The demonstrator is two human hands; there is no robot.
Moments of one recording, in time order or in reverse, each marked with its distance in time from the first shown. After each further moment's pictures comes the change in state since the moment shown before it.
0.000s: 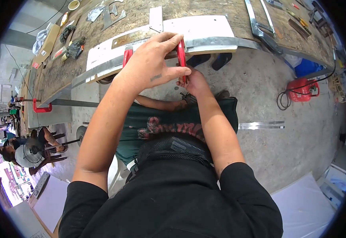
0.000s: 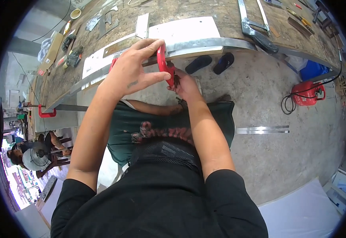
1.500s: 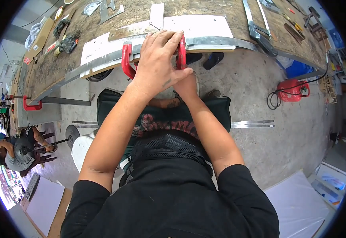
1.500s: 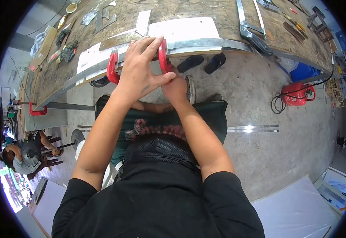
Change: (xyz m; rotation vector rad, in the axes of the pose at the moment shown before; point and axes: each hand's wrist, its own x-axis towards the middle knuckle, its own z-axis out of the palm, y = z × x) left_hand -0.015 -0.002 0.044 0.108 0.317 0.012; right_hand -0.010 0.026 0.015 -1.324 0.346 -0.721
